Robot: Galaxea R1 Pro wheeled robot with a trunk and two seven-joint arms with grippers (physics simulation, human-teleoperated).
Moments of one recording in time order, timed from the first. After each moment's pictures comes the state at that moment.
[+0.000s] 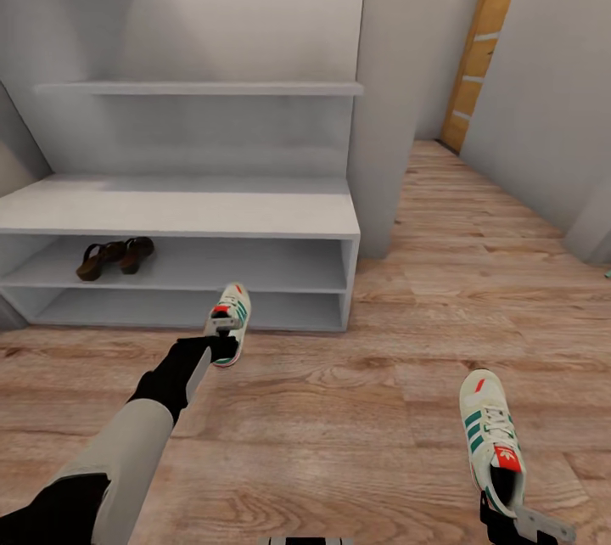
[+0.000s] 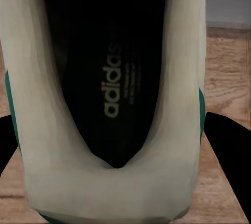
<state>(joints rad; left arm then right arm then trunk) -0.86 -0.05 0.10 -0.58 -0.07 0.48 0.00 -0.32 -0.18 -0.05 -0.23 -0.23 -0.59 -0.17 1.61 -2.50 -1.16</state>
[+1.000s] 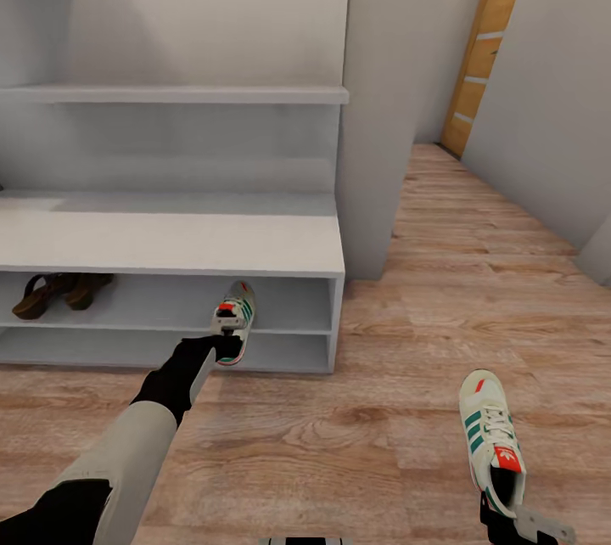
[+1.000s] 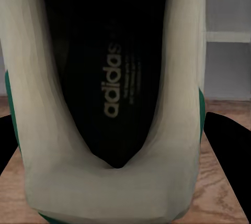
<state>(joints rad) -0.84 -0.06 0.06 -0.61 -0.07 0.49 0.00 -0.32 -0.18 -0.05 -0.23 -0.23 -0.59 -0.17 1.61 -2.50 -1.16</state>
